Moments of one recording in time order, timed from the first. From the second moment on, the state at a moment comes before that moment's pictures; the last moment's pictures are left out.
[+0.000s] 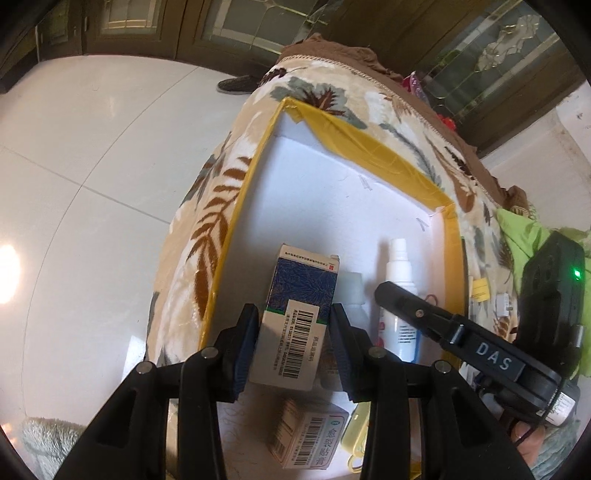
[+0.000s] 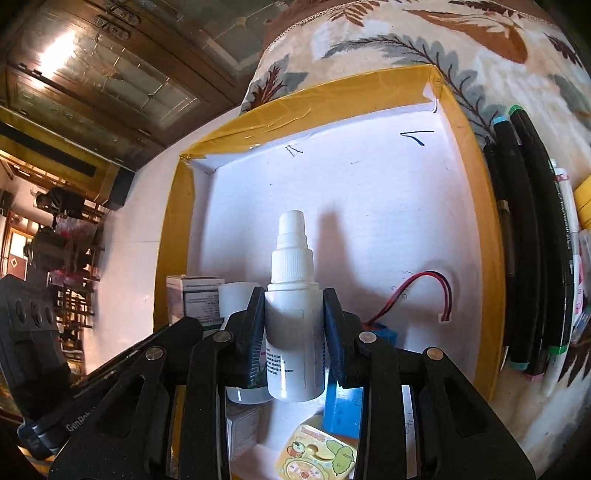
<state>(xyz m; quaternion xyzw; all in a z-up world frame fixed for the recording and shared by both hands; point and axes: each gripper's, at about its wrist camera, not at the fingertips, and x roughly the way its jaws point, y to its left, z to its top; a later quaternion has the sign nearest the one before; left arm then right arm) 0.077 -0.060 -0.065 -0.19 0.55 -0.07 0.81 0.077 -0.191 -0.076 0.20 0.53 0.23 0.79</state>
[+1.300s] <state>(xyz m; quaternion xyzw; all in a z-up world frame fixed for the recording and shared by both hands) 0.034 -0.131 -0.024 -0.18 0.46 -0.18 0.85 0.056 -0.388 -0.065 0.19 0.59 0.08 0.78</state>
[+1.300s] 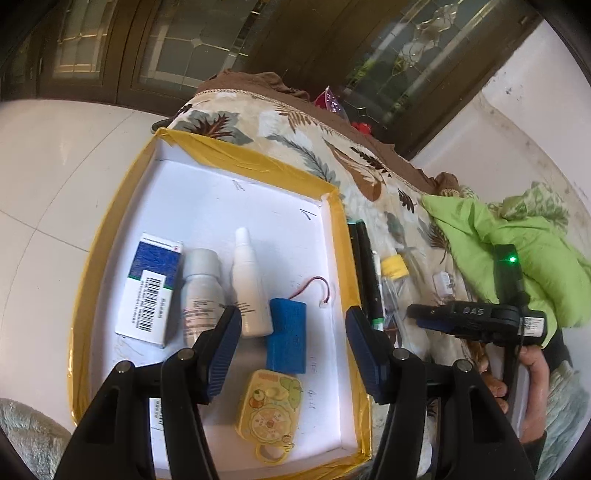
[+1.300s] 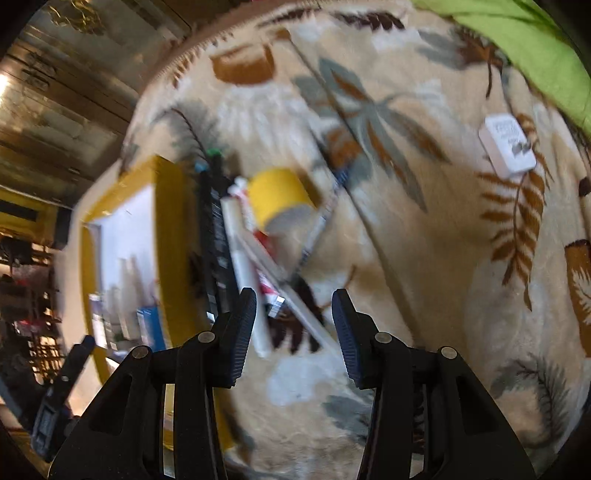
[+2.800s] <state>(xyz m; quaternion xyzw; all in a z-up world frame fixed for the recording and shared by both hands) -0.048 -0.235 0.012 -0.13 0.53 -0.24 0.80 0.029 -0.425 -0.110 0.27 0.58 0.07 0.77</state>
